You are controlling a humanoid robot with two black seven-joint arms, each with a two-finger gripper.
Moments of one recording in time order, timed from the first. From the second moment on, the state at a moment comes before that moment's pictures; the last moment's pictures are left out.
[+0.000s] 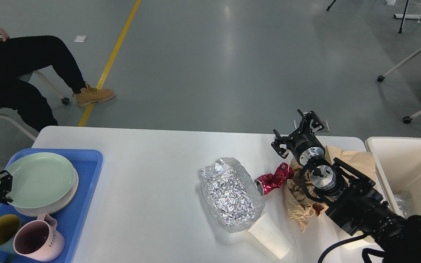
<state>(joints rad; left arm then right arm) -1.06 0.74 0.73 -0.45 -0.07 -0.73 0.21 0.69 -0.06 0.73 0.46 0.12 0.17 0.24</state>
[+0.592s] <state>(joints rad) -1.06 0.71 0.73 -0.45 -0.06 -0.63 0.21 0.69 -0.06 0.73 0.46 0.12 0.17 0.24</state>
